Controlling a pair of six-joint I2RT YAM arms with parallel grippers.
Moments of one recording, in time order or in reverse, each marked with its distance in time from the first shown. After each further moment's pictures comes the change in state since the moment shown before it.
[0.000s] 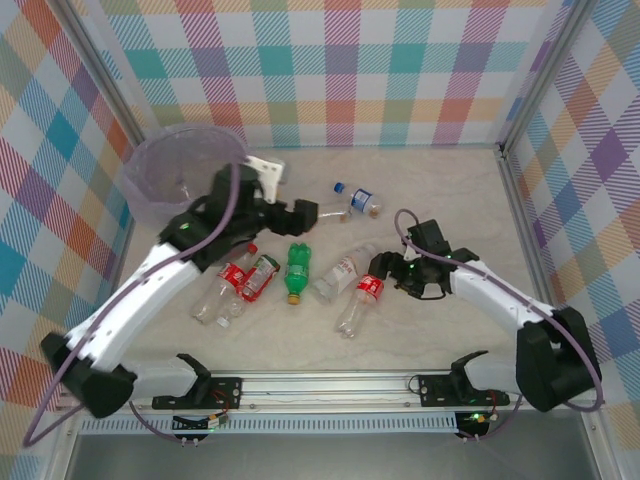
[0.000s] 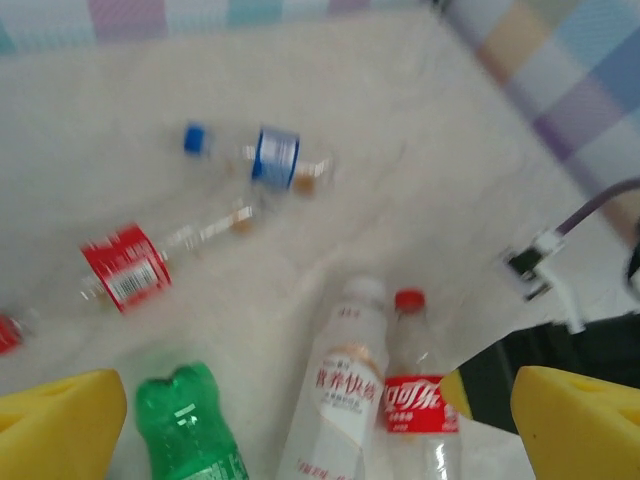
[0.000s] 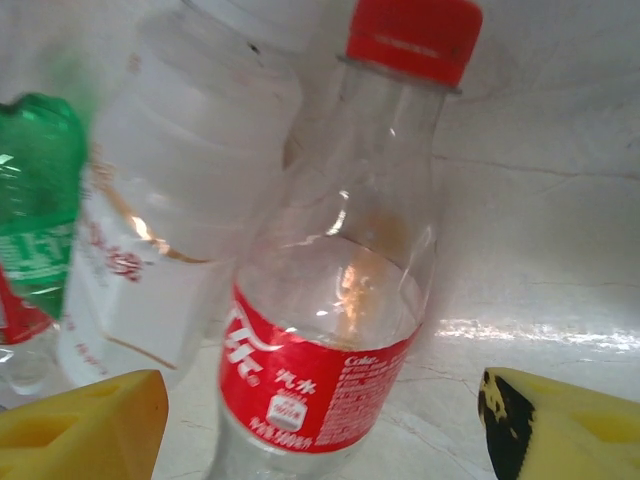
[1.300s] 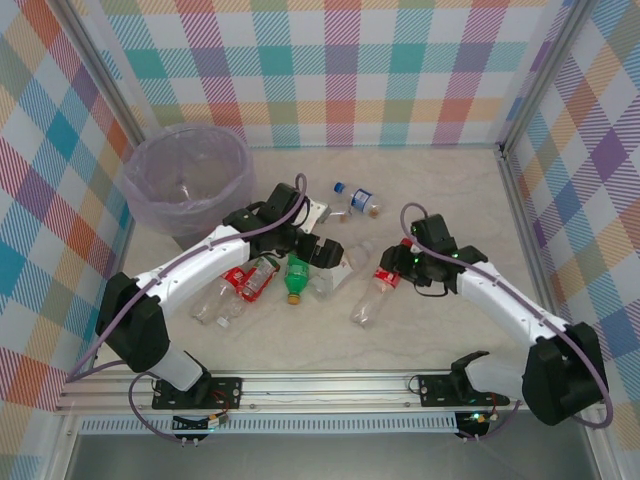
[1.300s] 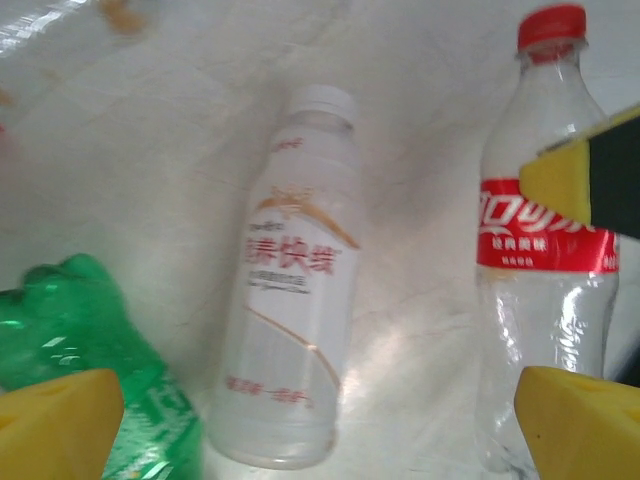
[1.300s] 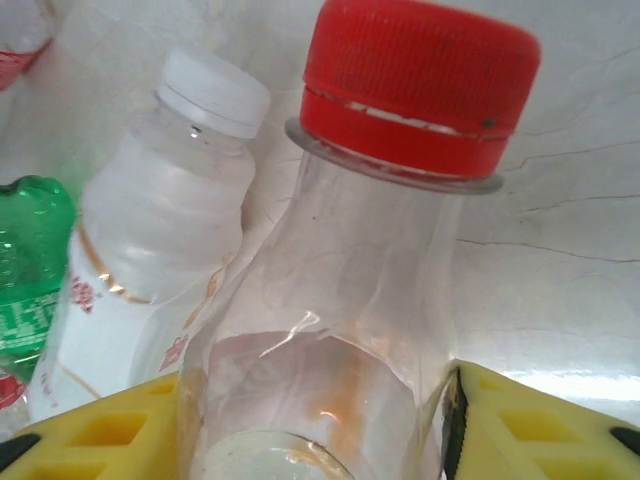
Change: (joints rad) left arm -0.026 0.164 -0.080 -0.026 0.219 0.071; right arm -0.024 -0.129 0.078 -0.071 0.169 -0.037
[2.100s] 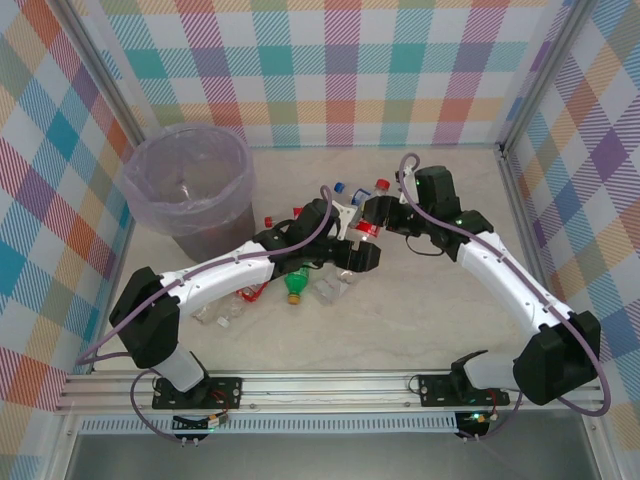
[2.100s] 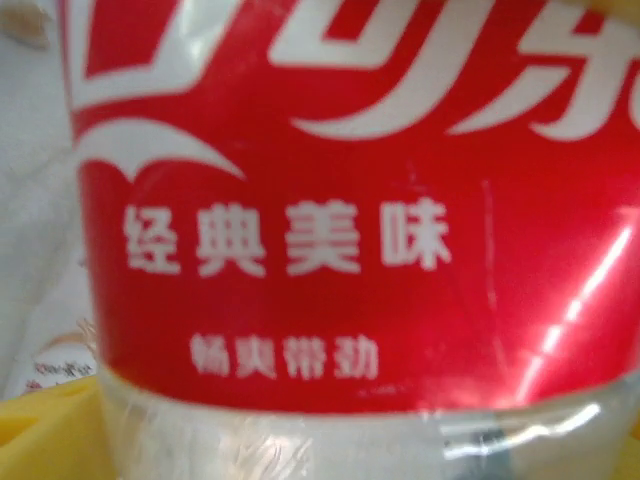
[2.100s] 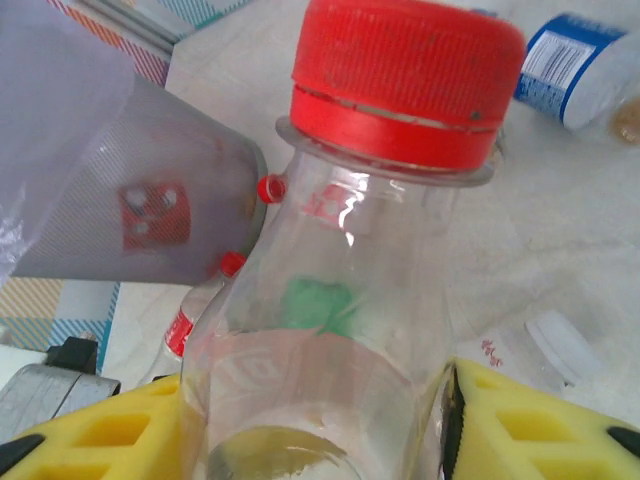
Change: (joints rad) left arm -0.187 0.061 -0.063 0.409 -0.064 -0.289; right arm 0.005 0.115 0.330 0.112 -0.190 -0.121
